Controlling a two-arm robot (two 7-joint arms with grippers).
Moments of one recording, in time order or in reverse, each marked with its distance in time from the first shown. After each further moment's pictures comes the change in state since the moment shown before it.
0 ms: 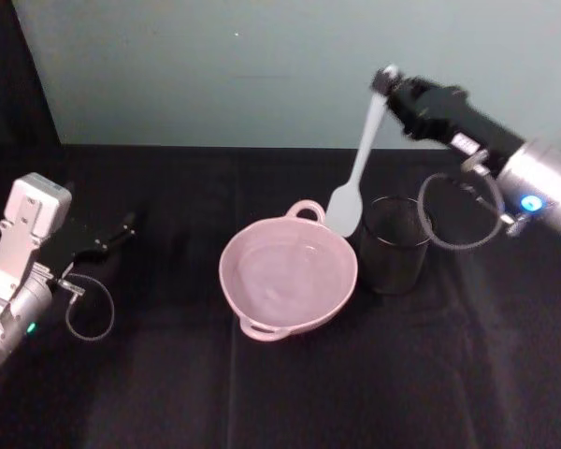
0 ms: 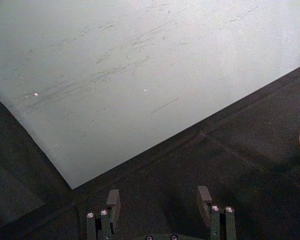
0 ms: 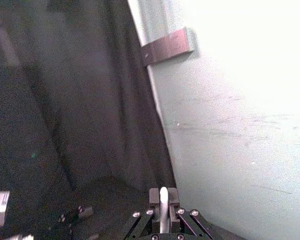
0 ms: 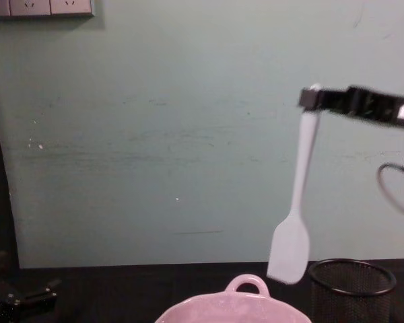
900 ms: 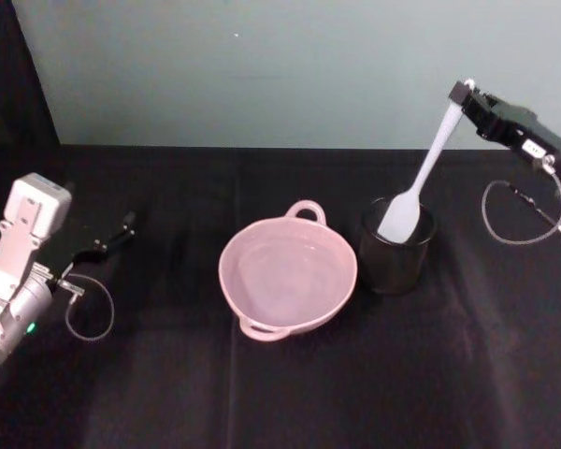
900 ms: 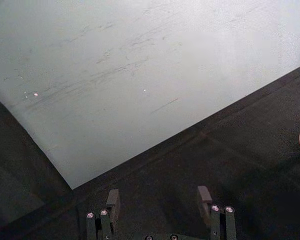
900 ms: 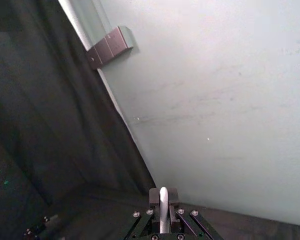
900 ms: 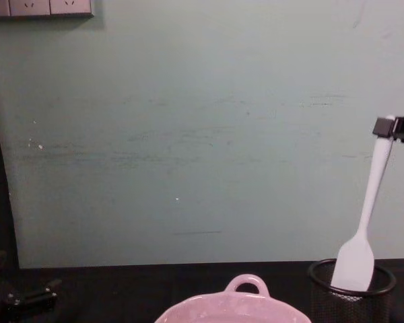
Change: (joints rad) left arm 0.000 0.000 0.000 0.000 0.000 0.000 0.000; right arm 0.001 0.068 0.062 0.142 0.170 0.041 -0.020
